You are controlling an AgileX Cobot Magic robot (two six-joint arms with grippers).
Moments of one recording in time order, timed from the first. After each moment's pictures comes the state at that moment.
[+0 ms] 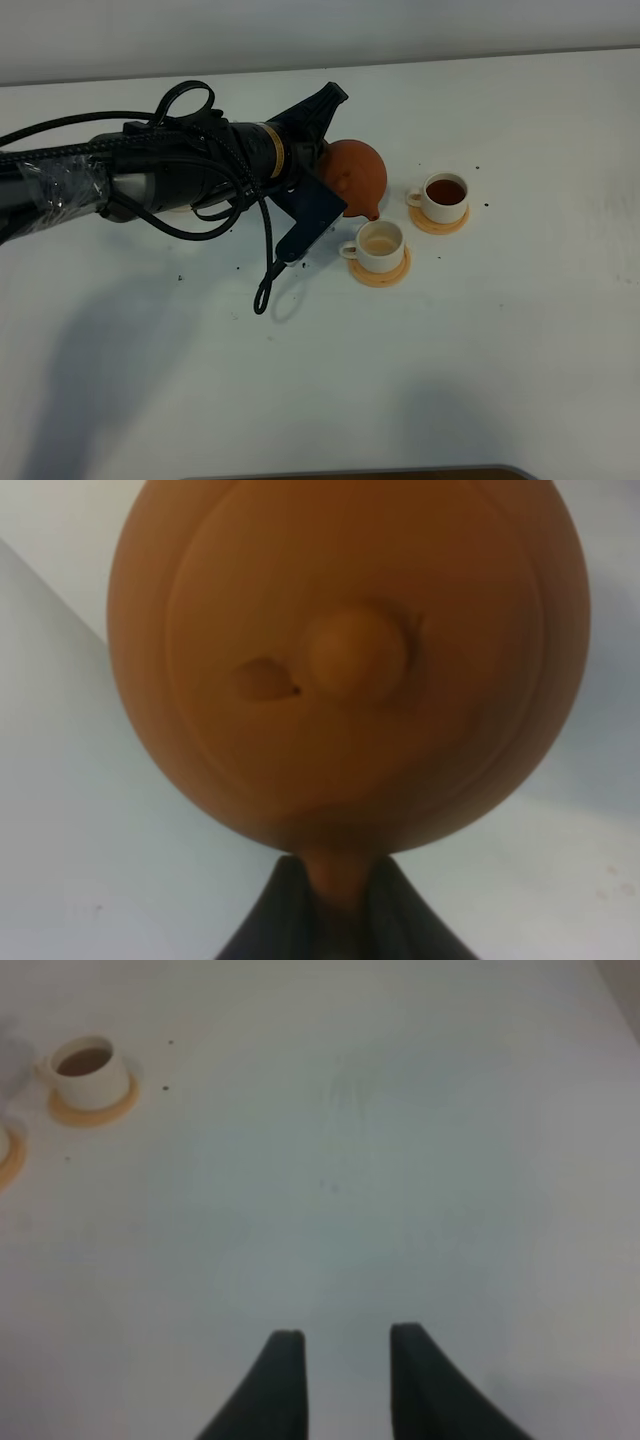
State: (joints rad) left arm -0.56 2.00 -1.25 0.85 0.00 1.20; right arm 0.24 -0.01 -0.52 -0.01 1.12 0.00
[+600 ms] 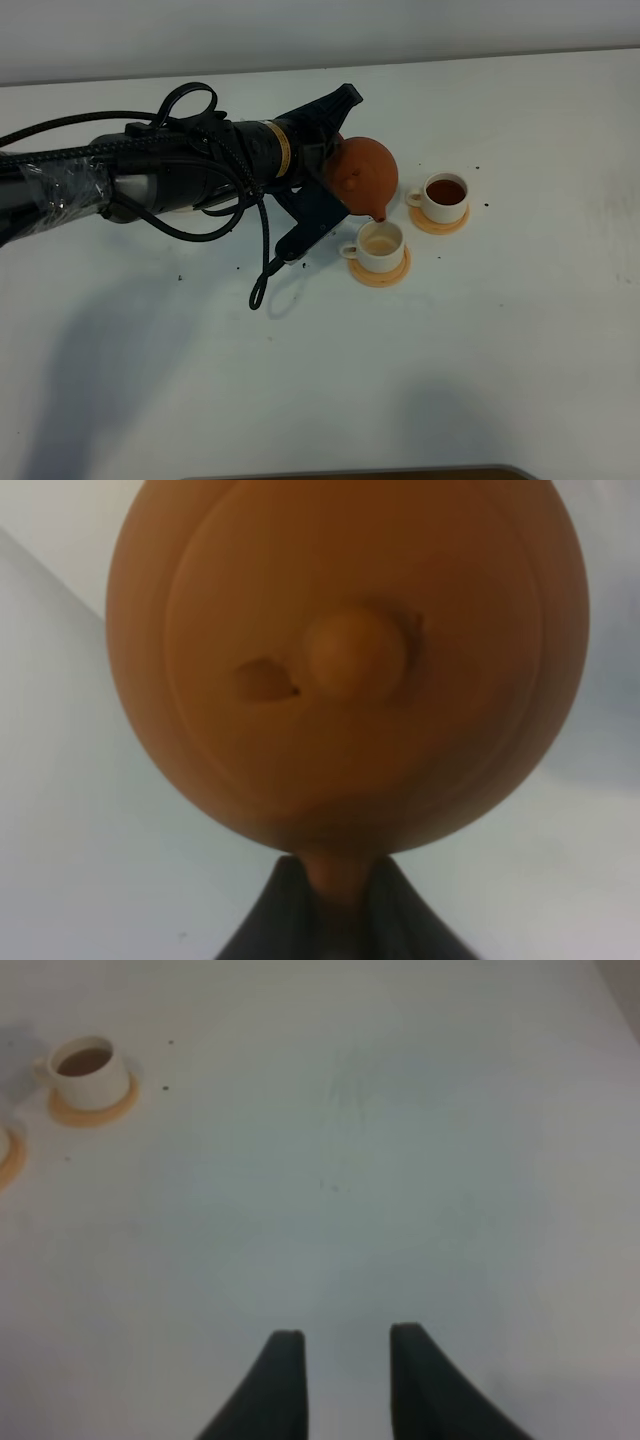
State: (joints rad) left arm -0.56 2.00 -1.25 0.88 -0.07 1.28; right arm 0.24 -0.01 -0.52 -0.01 1.12 0.00
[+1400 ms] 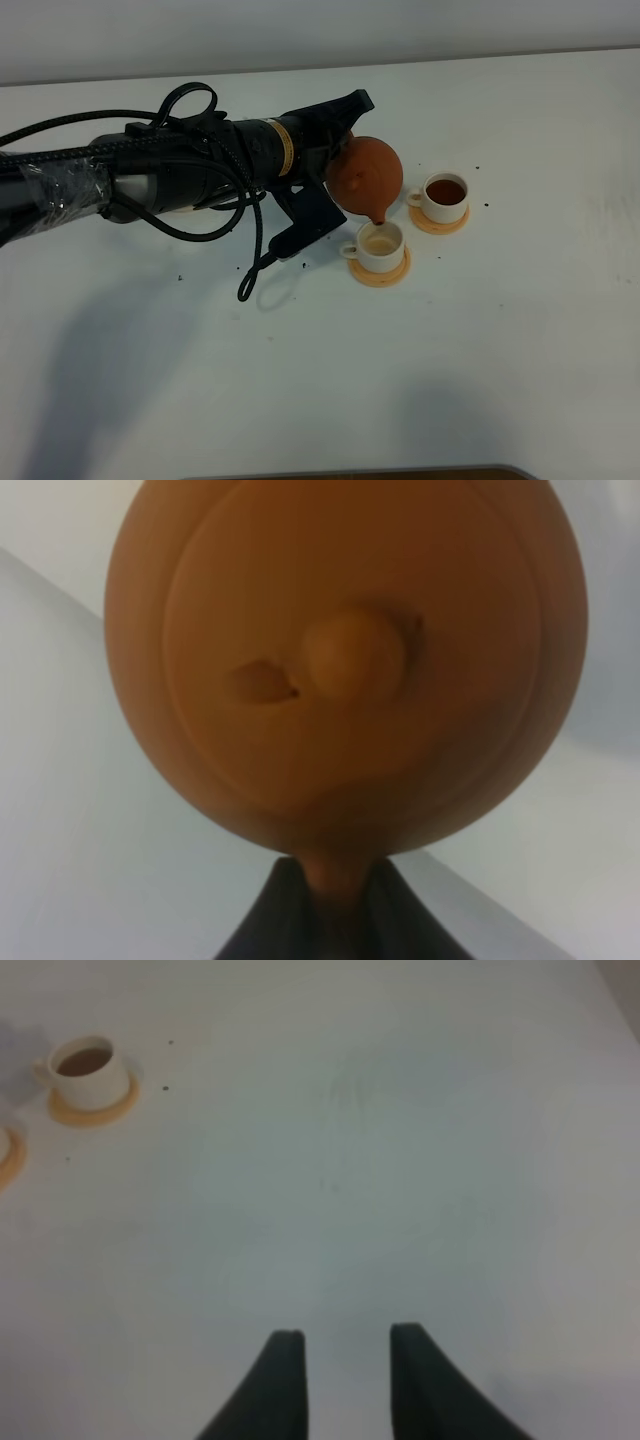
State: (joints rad) left arm -0.56 2.00 -1.25 0.88 -0.12 1.41; right arm 0.24 -0.01 -0.52 -0.01 1.12 0.00
